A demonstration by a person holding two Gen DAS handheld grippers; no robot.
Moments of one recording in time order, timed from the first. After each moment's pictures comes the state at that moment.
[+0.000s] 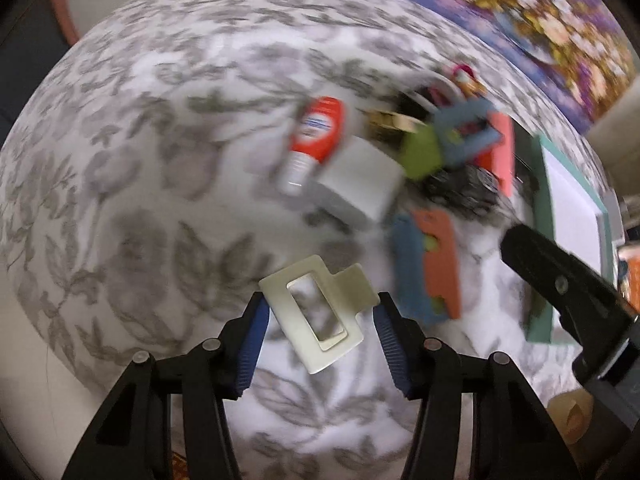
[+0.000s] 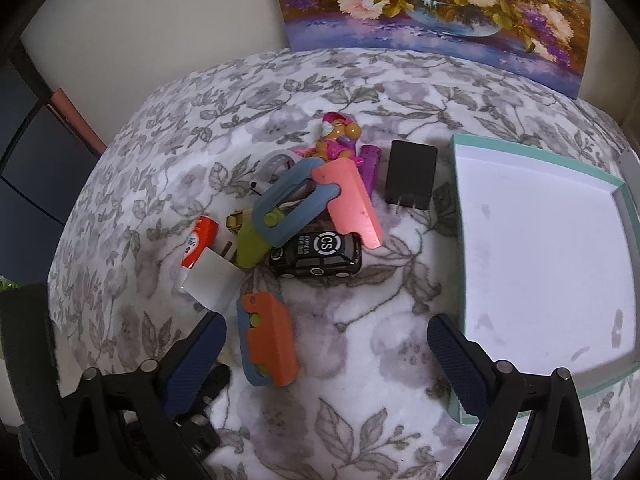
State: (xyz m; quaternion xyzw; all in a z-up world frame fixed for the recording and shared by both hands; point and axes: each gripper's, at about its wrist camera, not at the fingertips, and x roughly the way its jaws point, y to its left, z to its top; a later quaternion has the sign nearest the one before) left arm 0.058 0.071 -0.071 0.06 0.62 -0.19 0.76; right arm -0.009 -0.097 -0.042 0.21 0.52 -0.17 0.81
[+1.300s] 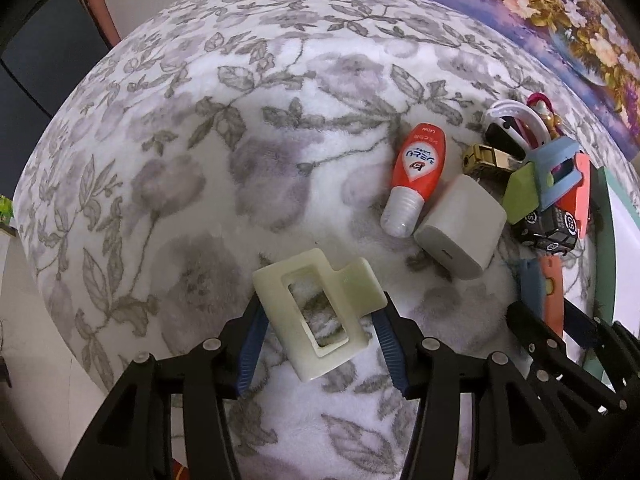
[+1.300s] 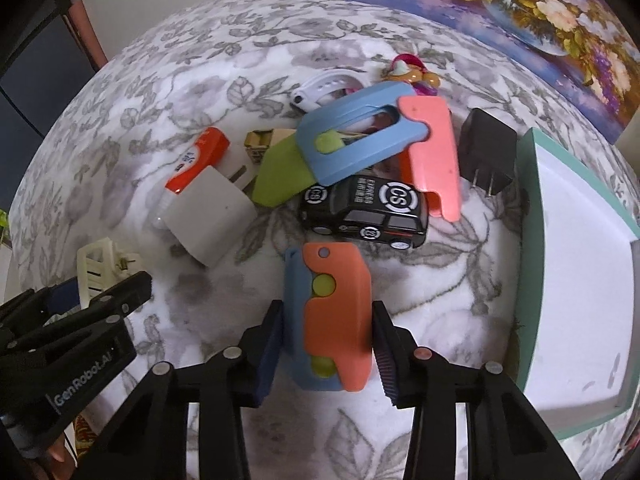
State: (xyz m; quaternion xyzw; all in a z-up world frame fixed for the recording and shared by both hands) left arm 0.088 0.087 -0.087 0.10 0.61 -0.11 0.78; right arm 0.023 -0.043 -0.099 0.10 0.59 -0.14 0.79
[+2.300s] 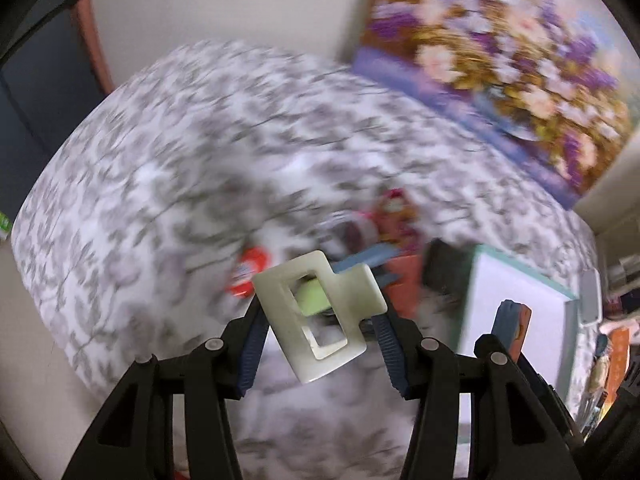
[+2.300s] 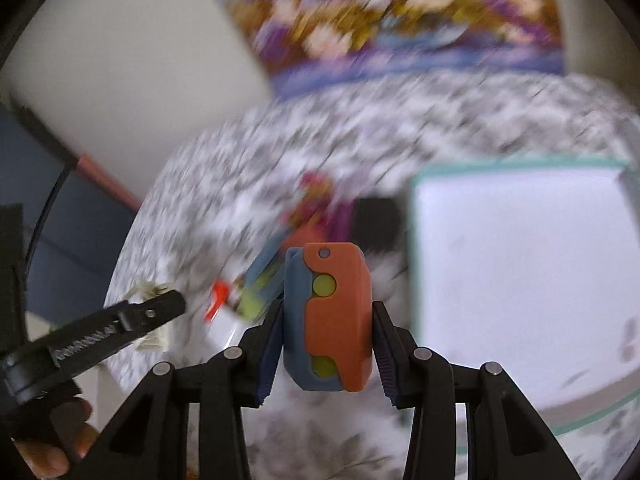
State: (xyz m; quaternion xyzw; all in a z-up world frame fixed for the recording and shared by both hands) left arm 0.070 -0.056 0.035 0.06 0.57 -0.16 0.81; right arm -0.047 -0.178 -0.004 0.30 0.44 -0.15 0.83
